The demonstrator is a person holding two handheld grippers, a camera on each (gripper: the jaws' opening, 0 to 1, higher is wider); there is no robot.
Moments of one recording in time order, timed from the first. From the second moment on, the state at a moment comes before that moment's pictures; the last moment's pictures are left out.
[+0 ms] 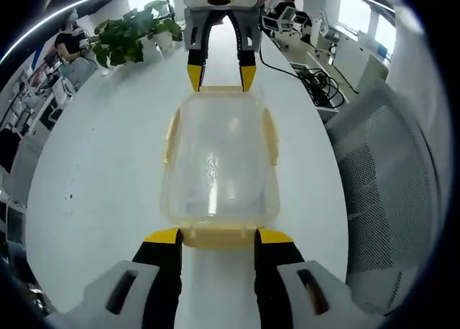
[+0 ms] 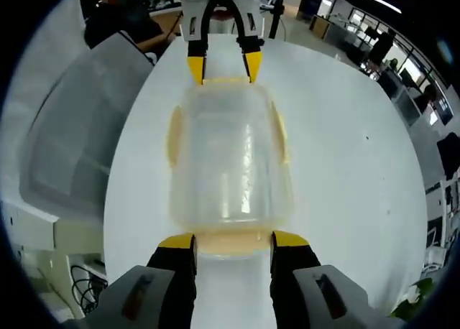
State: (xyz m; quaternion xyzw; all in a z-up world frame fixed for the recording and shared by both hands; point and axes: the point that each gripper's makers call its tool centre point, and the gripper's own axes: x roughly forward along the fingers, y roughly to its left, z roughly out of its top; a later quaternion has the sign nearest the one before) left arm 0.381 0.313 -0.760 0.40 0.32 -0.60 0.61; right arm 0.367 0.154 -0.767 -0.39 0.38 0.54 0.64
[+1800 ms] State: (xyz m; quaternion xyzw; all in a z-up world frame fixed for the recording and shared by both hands) left arm 0.389 0.285 -0.776 0.38 0.33 -0.63 0.60; right arm 0.370 0.125 -0.781 -0.34 0.41 0.56 0.63
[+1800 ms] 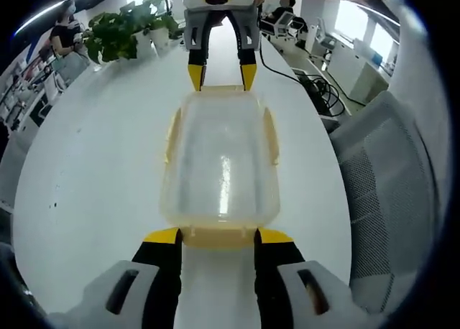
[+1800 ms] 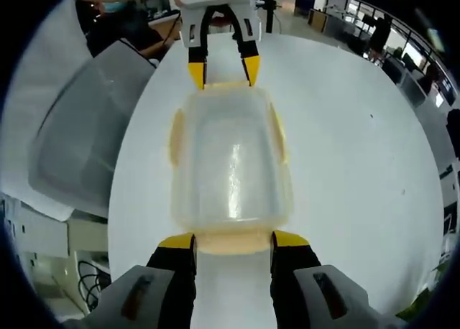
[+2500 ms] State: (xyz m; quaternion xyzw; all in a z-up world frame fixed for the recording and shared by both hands) left arm 0.386 0.289 -0.784 0.37 0.34 -0.63 0.59; right arm 0.371 0.120 -0.781 -0.33 0.42 0.55 0.64
